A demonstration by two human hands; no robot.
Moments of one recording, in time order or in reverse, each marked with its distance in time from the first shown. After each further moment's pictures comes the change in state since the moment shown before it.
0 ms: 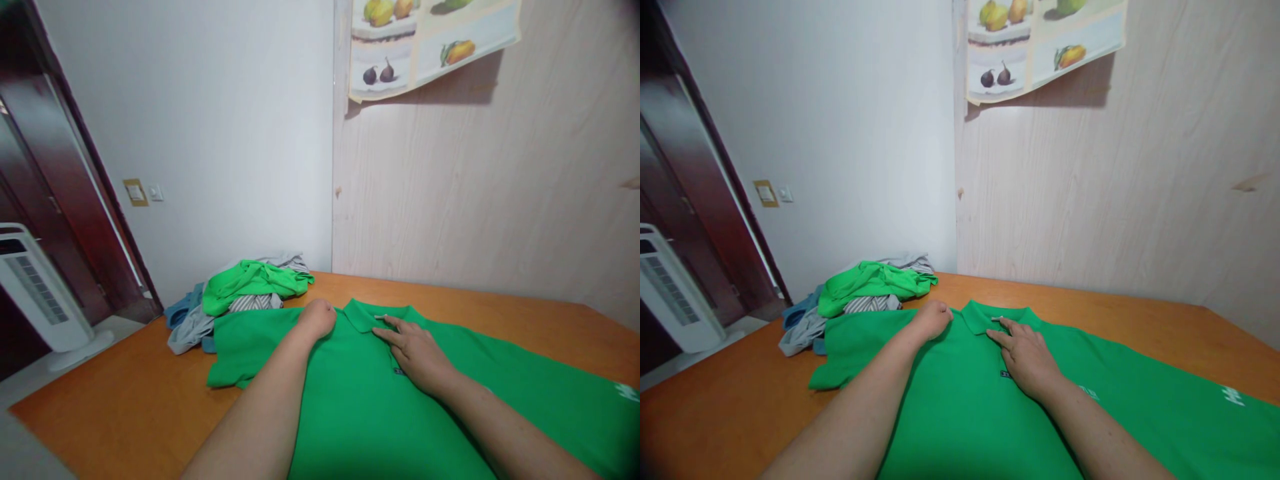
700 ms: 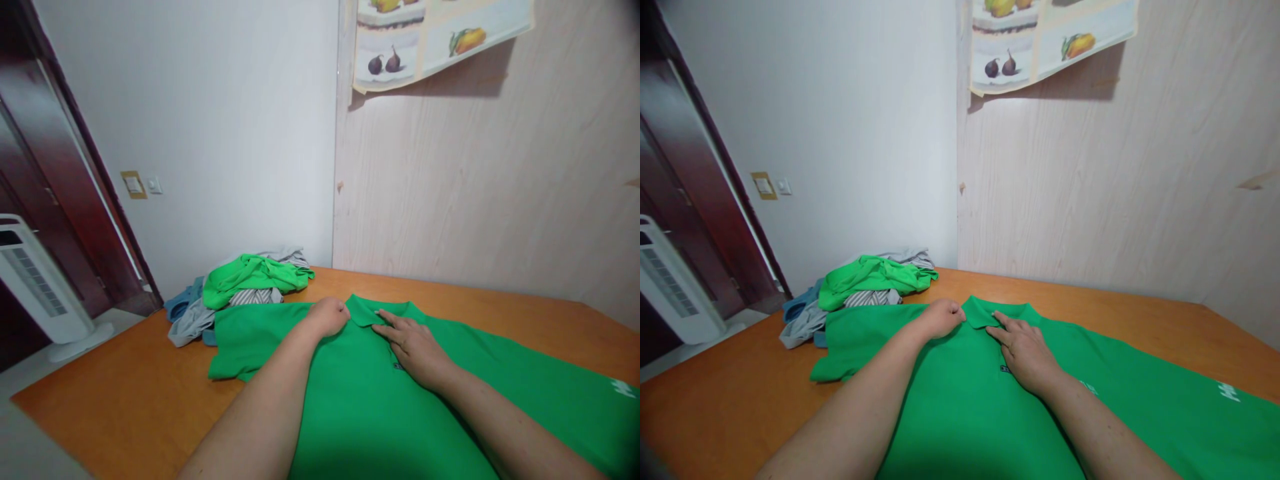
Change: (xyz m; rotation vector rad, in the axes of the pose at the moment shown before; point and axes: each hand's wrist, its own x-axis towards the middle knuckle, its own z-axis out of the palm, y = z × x) left_hand -0.004 0.009 0.007 -0.030 -0.082 0.255; right_hand 0.000 -0.001 -0.005 0.002 -0.046 -0.058
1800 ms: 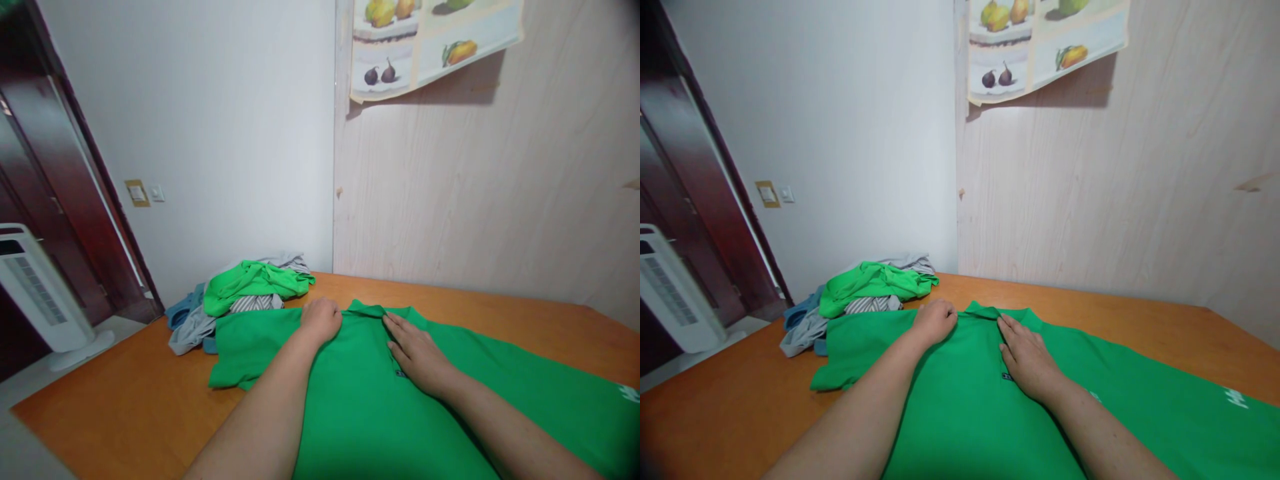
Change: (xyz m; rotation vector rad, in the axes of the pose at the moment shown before) left_hand -0.009 0.000 -0.007 0.319 0.206 -0.043; right_hand 0.001 0.008 0.017 0.042 0.126 0.030
